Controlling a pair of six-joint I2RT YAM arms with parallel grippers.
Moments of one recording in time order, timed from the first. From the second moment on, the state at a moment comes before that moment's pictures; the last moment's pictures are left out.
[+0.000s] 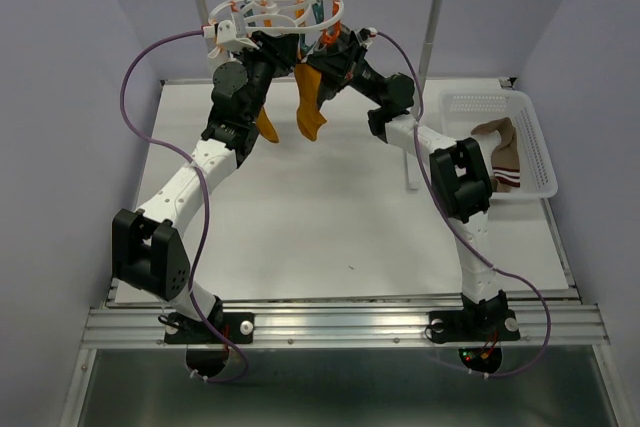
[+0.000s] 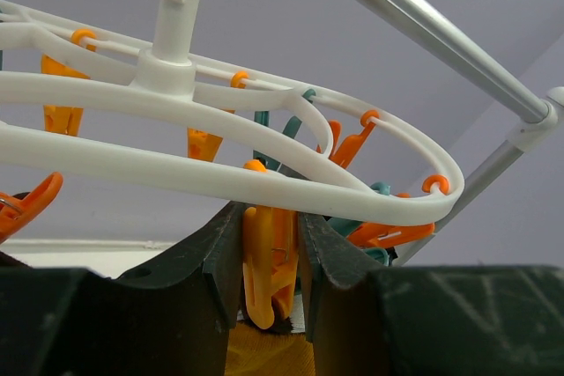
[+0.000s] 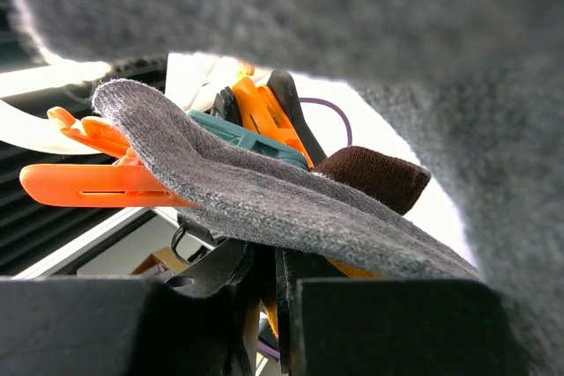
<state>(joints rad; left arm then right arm) -0.39 1.54 1.35 0.50 -0.08 -0.57 0.44 2.30 1.86 1.27 -0.69 1.98</state>
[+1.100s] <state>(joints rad) -0.39 1.46 1.27 0.48 0.00 -0.57 0.44 2.28 1.63 1.29 -0.69 1.85</state>
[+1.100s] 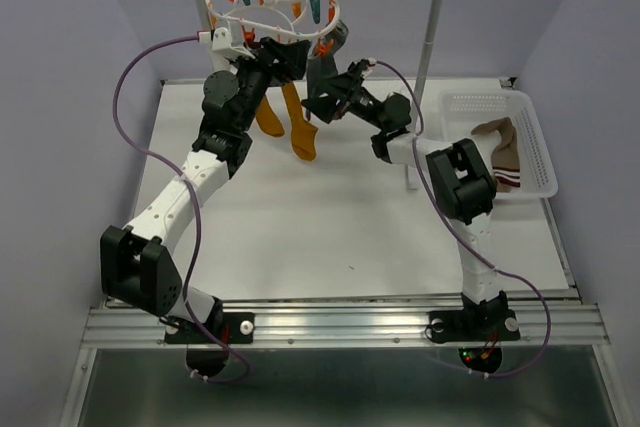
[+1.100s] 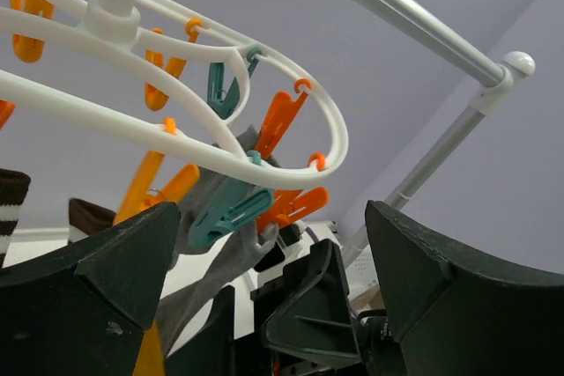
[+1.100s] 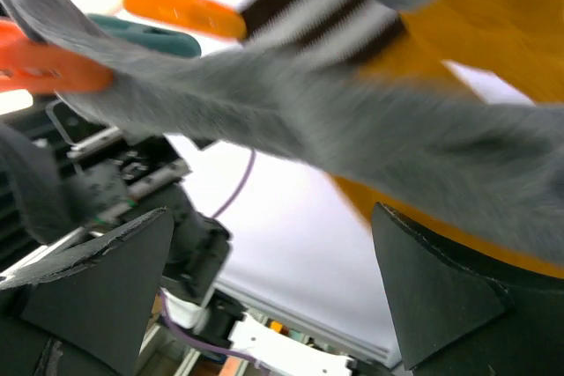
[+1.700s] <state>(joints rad) -0.39 1.26 1.19 0.35 0.03 -0.52 0.44 1.78 1.20 0.83 -0.47 1.05</state>
